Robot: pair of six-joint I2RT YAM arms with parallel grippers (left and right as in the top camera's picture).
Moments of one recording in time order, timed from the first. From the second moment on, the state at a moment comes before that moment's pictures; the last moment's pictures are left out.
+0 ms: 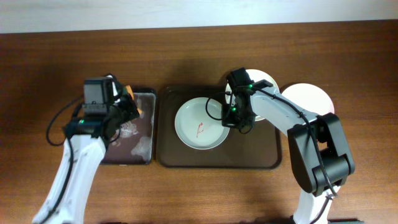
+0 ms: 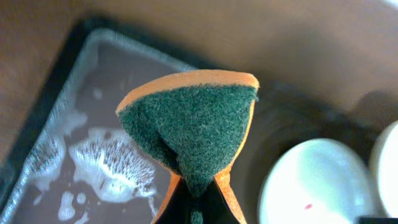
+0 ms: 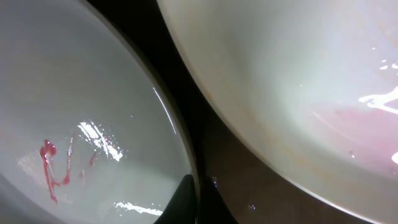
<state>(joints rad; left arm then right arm) -0.03 1.39 1.02 -0.56 0.06 -0.41 0.36 2.00 1.32 -0.77 -0.23 0.42</state>
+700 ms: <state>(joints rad) -0.35 1.67 1.17 -0.55 0.28 -0.15 0.36 2.00 1.32 -0.78 -0.23 0.42</state>
